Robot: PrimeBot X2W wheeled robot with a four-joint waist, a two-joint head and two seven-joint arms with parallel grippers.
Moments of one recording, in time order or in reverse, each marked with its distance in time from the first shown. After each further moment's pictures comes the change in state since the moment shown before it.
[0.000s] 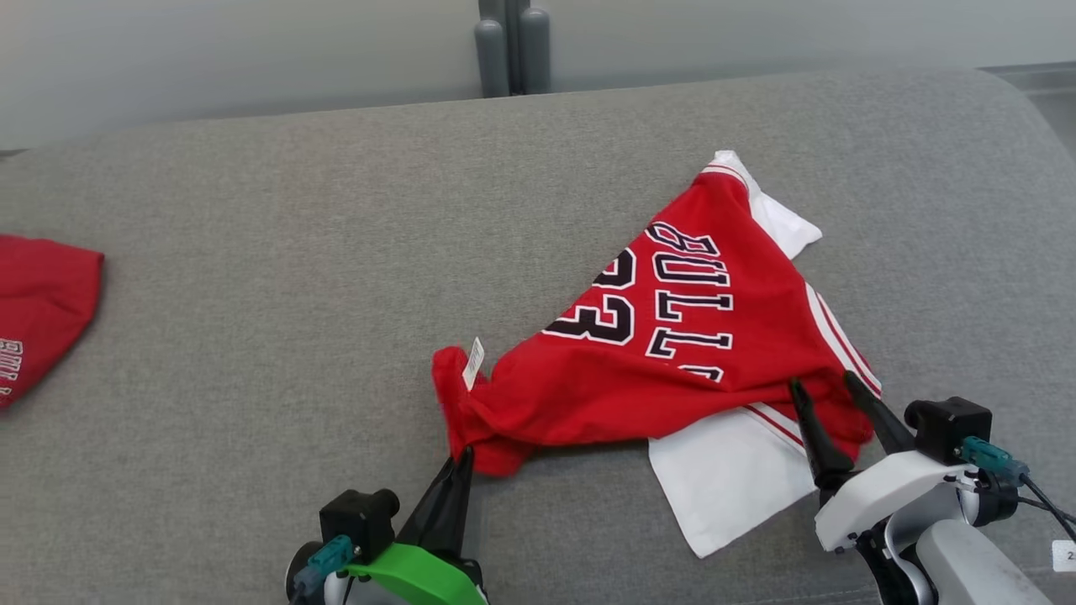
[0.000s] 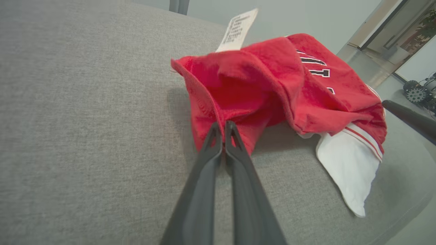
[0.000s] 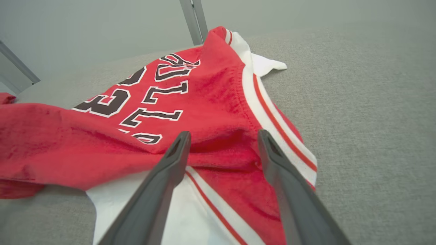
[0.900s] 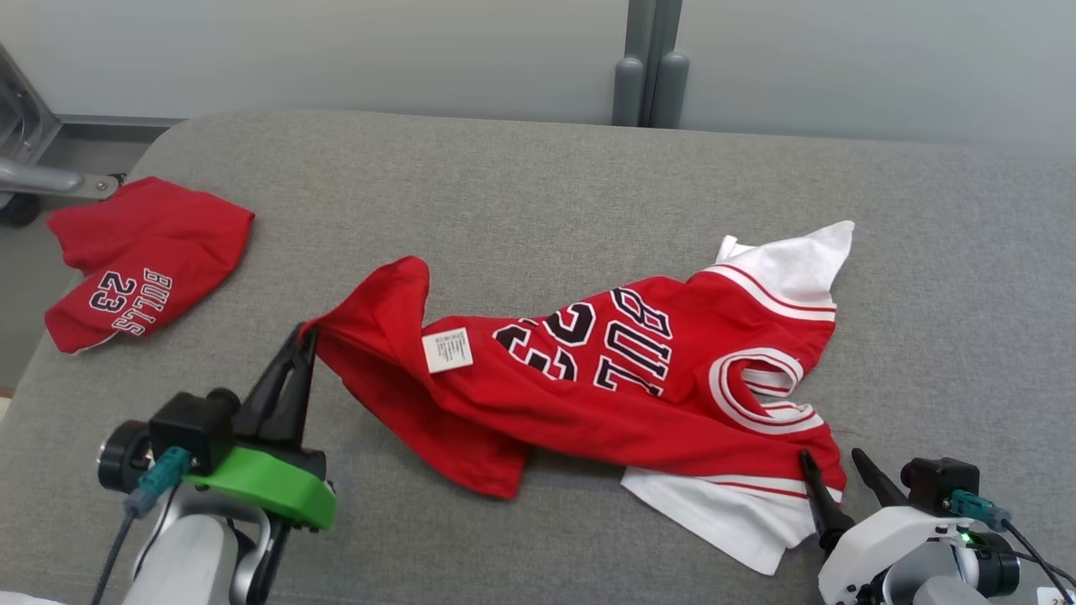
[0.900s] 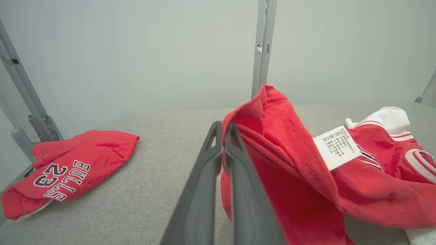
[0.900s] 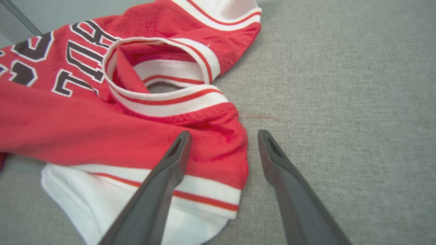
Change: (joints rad) left arm -0.117 0.202 0.189 -0.103 0.132 -0.048 0.000; right arm 0.037 0.069 -0.049 0.192 -0.025 0.000 0.000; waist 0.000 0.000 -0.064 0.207
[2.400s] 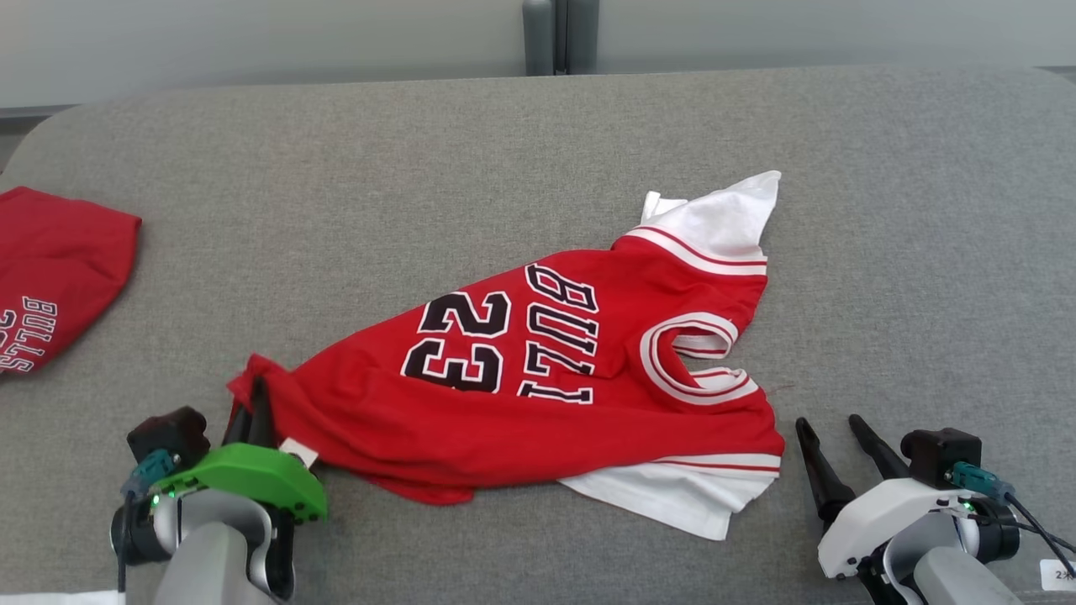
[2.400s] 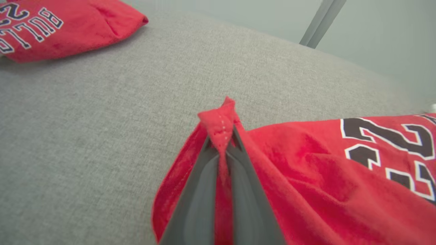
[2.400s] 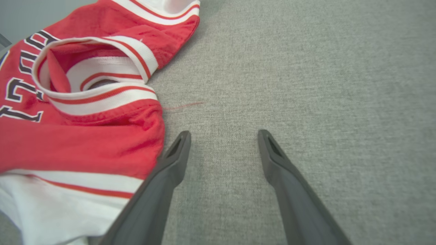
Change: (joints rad) left arm -0.136 -0.193 0.310 0.472 0.003 0.029 0.000; right arm -0.037 -0.030 0.030 -0.038 0.008 0.000 0.000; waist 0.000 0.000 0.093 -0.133
